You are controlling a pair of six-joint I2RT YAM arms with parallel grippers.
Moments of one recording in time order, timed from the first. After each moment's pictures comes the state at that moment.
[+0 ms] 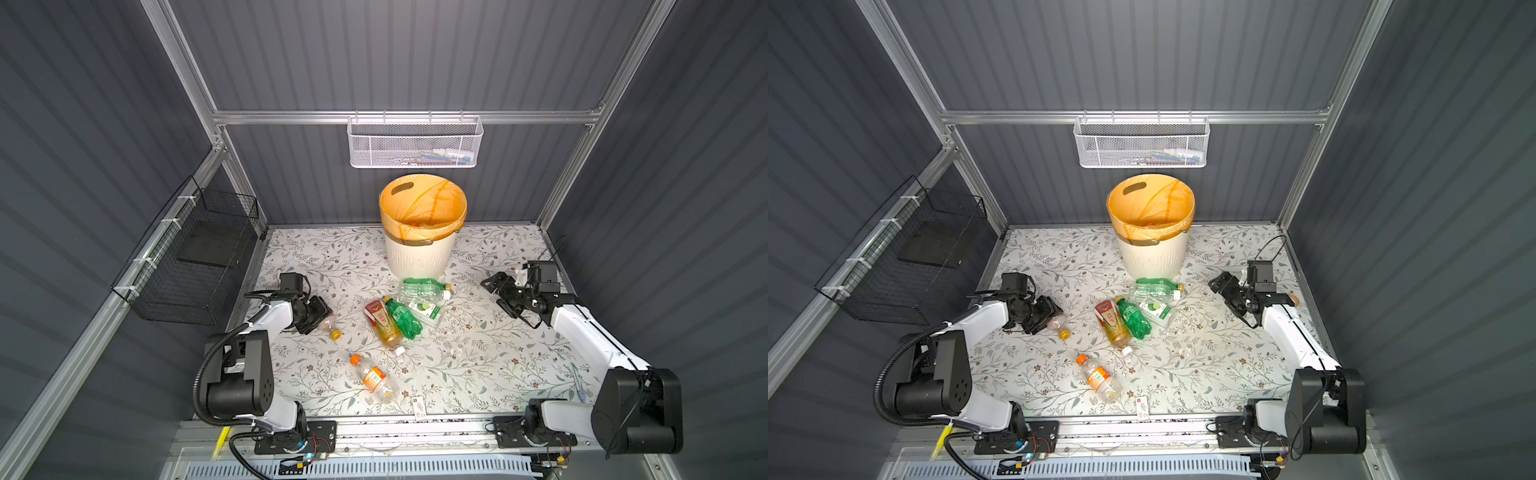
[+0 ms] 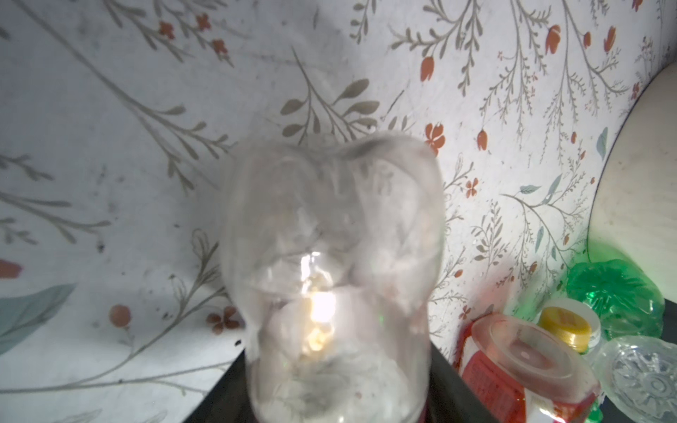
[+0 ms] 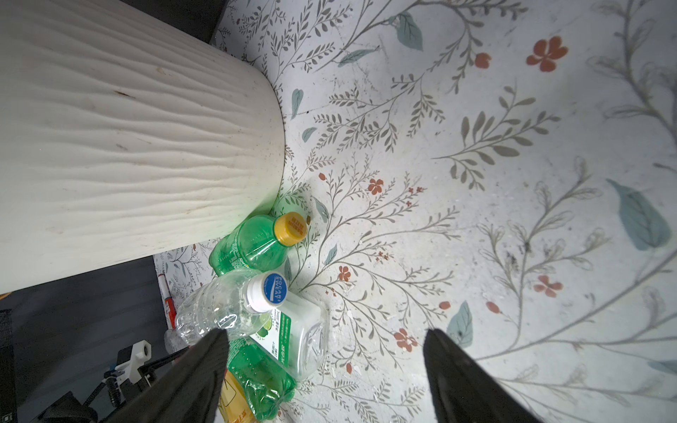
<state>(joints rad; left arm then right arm) 0.02 1.52 0.81 -0.46 0.31 -0.61 0.00 1.28 0.81 -0.38 -0.38 0.76</state>
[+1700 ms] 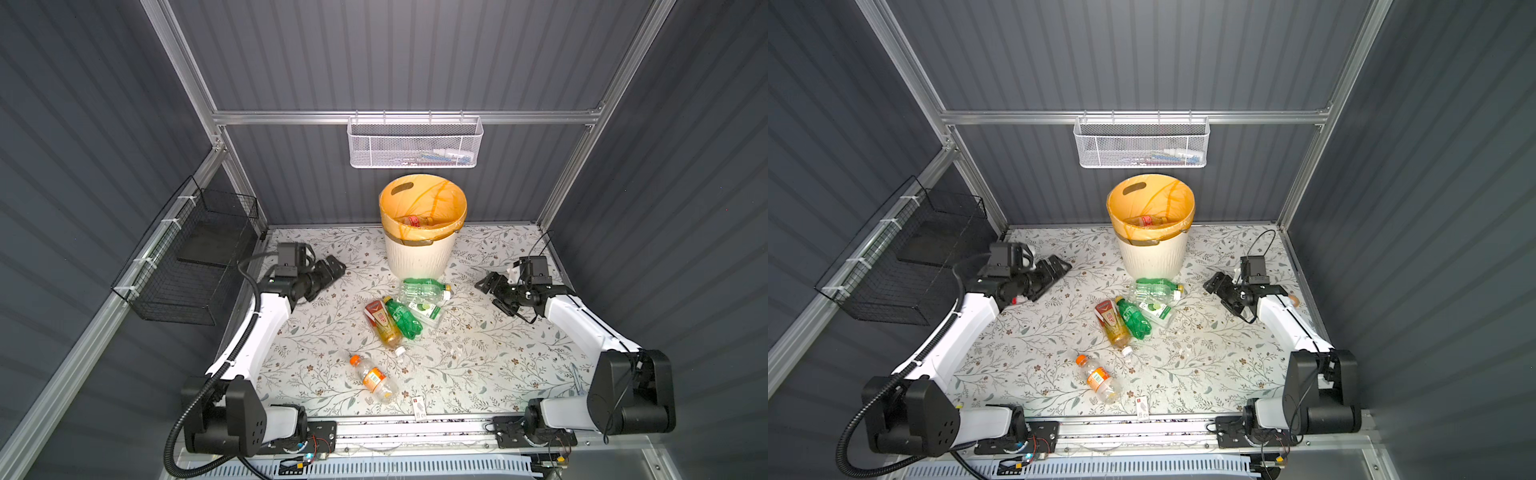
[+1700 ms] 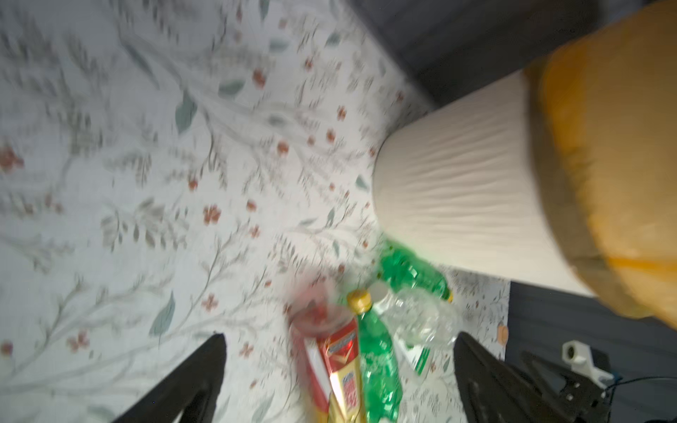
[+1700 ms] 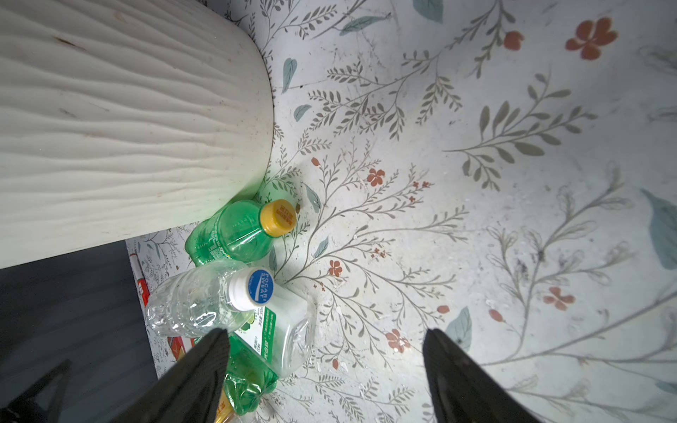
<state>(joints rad) -0.18 1.29 1.02 -0.58 0.30 -0.75 0.03 1.38 0.89 -0.43 -0.38 0.68</state>
